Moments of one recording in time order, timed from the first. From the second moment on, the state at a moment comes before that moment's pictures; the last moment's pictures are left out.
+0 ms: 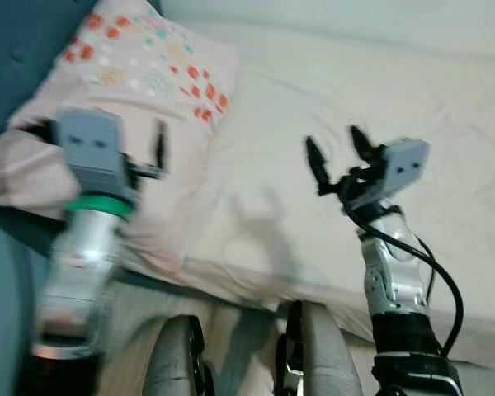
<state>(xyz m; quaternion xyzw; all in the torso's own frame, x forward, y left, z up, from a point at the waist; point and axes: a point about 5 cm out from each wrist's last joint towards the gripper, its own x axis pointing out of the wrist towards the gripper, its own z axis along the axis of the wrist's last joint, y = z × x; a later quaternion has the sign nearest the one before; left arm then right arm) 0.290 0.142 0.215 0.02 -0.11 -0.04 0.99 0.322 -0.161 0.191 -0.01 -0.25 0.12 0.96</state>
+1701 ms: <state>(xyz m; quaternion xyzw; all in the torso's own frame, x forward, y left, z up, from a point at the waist) 0.328 0.104 0.221 -0.02 -0.10 -0.09 0.99 0.324 -0.188 0.188 -0.01 -0.19 0.02 0.98</state>
